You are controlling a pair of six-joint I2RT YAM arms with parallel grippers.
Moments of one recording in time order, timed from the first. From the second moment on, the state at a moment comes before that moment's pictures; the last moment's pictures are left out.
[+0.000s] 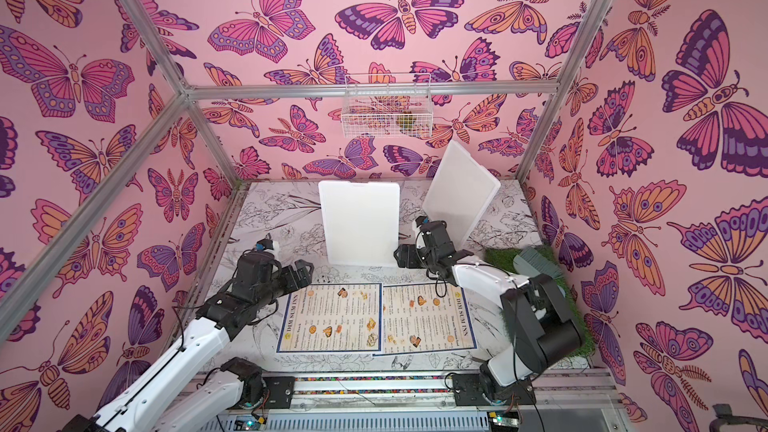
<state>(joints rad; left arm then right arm) -0.36 0.84 0.61 -0.51 -0.01 -0.68 0.48 1.50 0.81 -0.05 -0.22 0.44</state>
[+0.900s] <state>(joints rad) -0.20 0.91 0.51 -0.73 0.10 -0.80 0.73 1.46 0.73 -0.18 -0.35 0.71</state>
